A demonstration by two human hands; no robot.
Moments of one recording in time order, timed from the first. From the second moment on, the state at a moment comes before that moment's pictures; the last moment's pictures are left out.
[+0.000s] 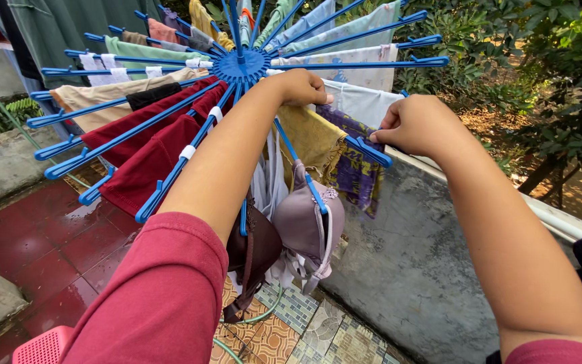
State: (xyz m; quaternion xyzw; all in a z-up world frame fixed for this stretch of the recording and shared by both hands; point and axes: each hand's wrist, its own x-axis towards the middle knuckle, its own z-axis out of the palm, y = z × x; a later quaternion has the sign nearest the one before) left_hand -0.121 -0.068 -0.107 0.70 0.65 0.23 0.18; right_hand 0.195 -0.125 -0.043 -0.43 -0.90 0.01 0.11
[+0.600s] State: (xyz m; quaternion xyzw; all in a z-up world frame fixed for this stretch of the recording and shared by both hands) left_hand -0.147 -0.050 -0.131 0.71 0.63 0.31 0.01; right_hand 0.191 -0.116 -0.072 -0.20 -0.93 0.10 0.28
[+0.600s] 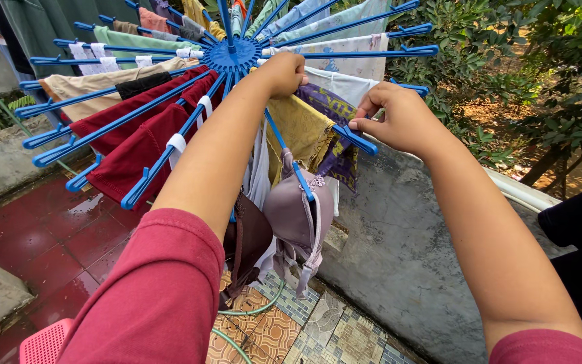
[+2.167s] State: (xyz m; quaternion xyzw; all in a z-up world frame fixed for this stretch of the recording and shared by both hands) left_hand -0.094 -0.271 -0.029 0.71 0.39 0.57 -0.14; right_hand 0.207 -0.264 -0.109 -0.31 -0.79 -0.05 0.53
